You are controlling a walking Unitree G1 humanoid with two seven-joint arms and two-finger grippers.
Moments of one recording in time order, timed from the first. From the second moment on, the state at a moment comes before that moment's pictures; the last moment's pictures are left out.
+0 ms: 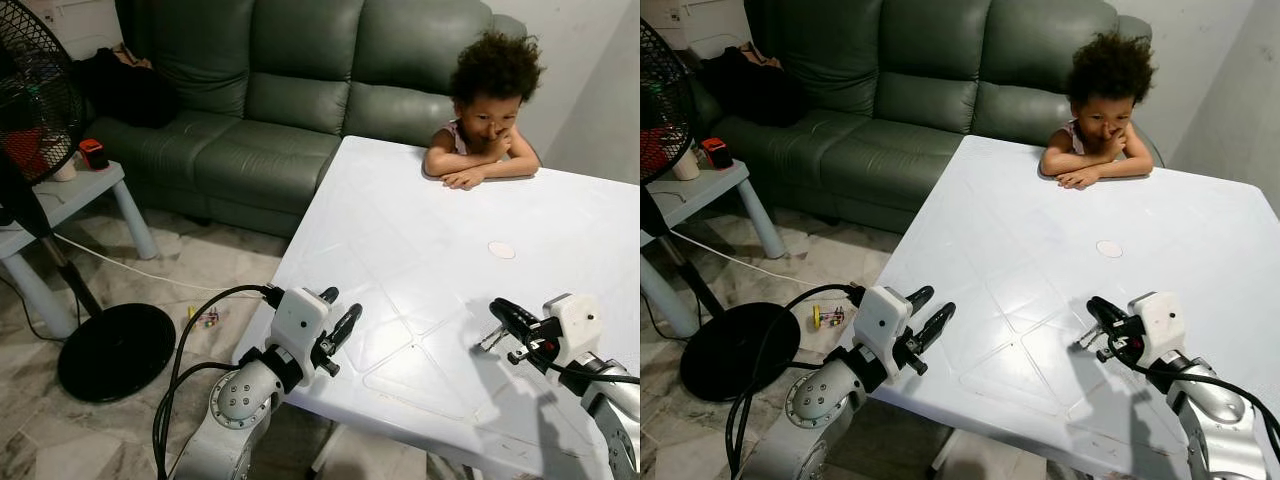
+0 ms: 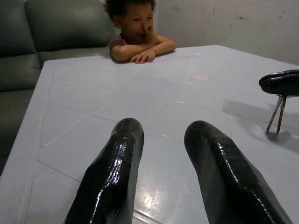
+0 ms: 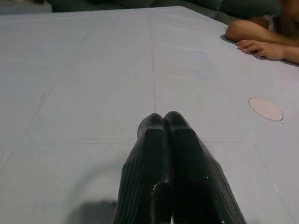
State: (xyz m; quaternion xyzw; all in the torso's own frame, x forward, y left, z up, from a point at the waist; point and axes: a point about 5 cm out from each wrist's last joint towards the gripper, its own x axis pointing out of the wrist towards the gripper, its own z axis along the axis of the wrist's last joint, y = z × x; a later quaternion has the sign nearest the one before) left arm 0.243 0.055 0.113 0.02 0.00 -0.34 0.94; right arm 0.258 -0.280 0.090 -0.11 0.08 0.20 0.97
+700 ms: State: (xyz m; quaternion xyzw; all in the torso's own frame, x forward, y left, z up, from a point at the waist) left arm 0.243 0.054 0.114 0.02 0.00 -0.34 0.94; right arm 0.257 -0.271 0.090 0.03 0.04 0.19 0.98
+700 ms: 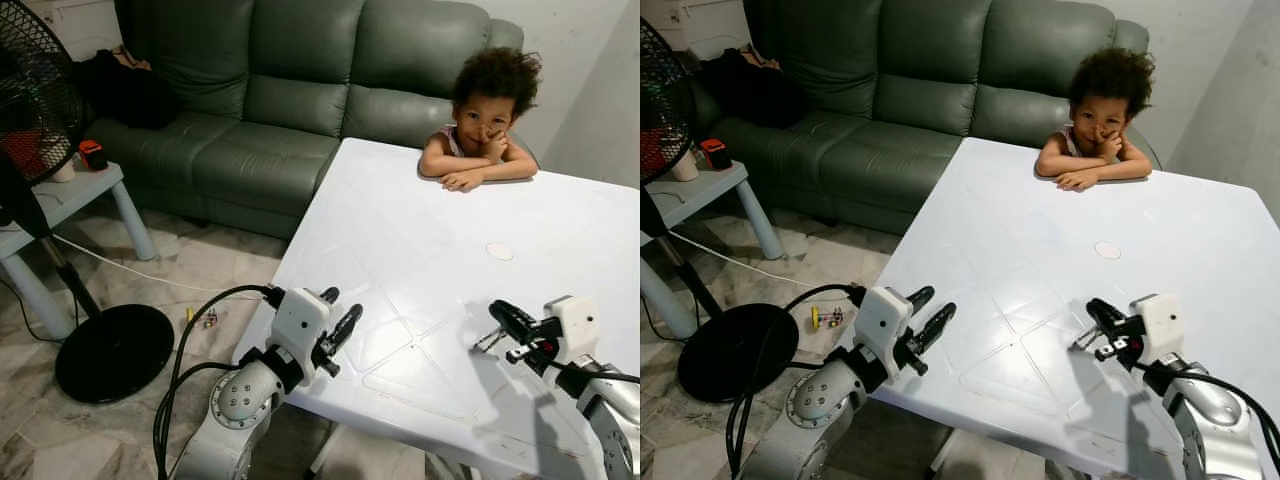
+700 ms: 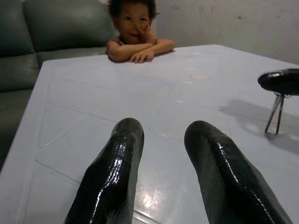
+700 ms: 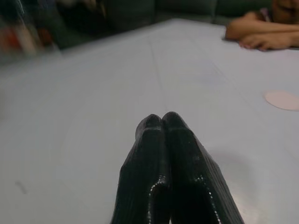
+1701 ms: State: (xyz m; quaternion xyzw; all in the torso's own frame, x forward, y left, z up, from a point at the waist) left arm 0.242 0.052 0.114 0.02 0.00 -0.35 0.94; right arm 0.256 -0.272 0.094 0.05 0.07 0.21 0.97
